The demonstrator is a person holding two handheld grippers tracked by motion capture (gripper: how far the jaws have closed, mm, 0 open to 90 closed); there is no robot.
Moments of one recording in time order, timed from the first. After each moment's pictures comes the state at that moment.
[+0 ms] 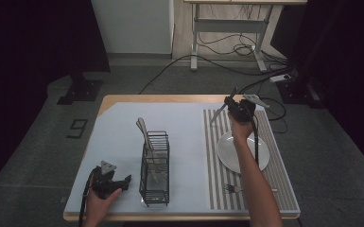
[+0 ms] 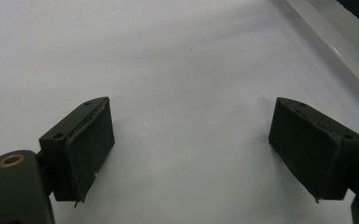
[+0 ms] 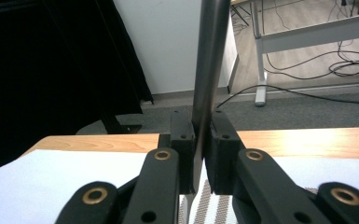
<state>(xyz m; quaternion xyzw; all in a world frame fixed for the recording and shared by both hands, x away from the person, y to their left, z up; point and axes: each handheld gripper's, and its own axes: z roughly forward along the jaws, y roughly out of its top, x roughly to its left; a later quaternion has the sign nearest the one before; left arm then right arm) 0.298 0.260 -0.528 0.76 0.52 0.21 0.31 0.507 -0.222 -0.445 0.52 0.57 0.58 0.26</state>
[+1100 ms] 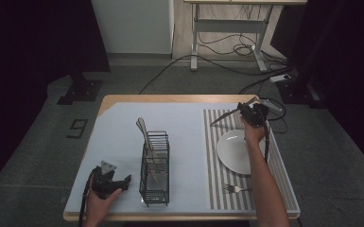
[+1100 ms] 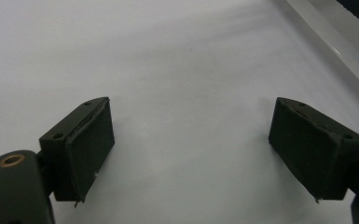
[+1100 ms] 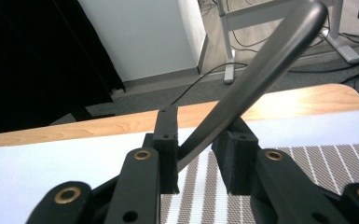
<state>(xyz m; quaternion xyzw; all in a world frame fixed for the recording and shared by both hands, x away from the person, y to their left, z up) 0.297 0.260 -0.528 0.76 0.52 0.21 0.31 0.514 -0.275 -0.473 0.58 0.56 0.53 0.26</state>
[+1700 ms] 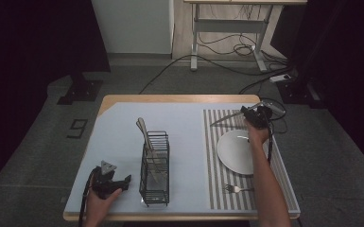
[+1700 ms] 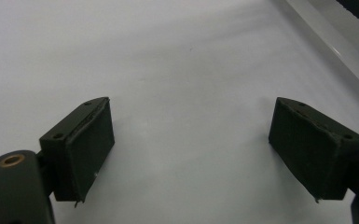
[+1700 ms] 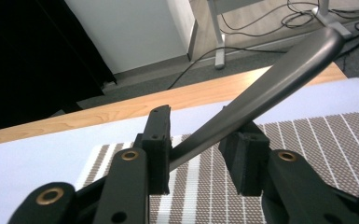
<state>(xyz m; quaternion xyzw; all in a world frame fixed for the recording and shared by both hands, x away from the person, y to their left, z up) 0.297 0.260 -0.528 0.76 0.52 0.21 0.31 0.521 -0.295 -0.492 0.62 0.55 0.51 0.24</state>
